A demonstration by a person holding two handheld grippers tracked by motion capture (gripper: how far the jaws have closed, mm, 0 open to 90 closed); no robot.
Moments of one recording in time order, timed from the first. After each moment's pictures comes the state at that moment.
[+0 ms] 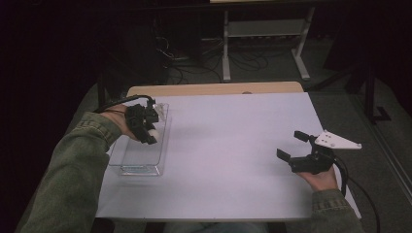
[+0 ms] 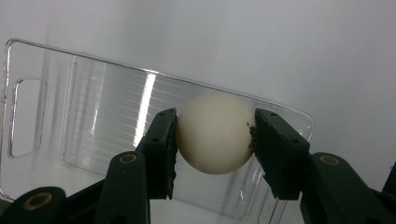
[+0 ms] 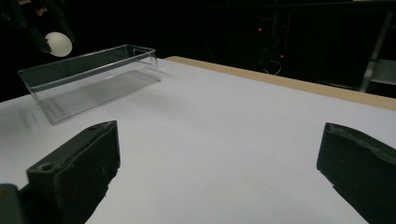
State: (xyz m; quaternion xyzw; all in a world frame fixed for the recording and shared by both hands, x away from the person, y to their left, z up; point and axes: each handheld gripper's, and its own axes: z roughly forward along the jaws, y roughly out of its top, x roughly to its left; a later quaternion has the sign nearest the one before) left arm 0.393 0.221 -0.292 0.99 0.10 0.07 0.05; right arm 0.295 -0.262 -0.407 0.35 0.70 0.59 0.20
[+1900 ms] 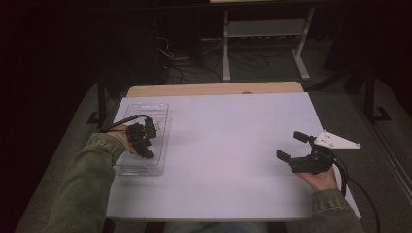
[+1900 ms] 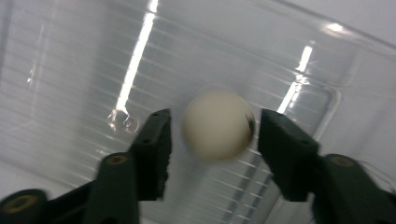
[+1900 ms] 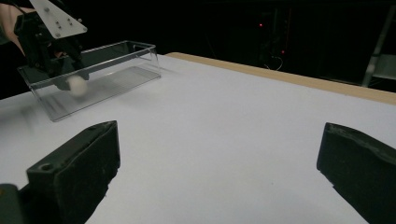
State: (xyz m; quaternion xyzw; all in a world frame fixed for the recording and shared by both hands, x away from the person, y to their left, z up) left arm 0.404 0.248 -0.378 0.98 0.18 0.04 0.03; right arm 0.295 -0.262 -0.408 0.35 0.71 0.58 0.19
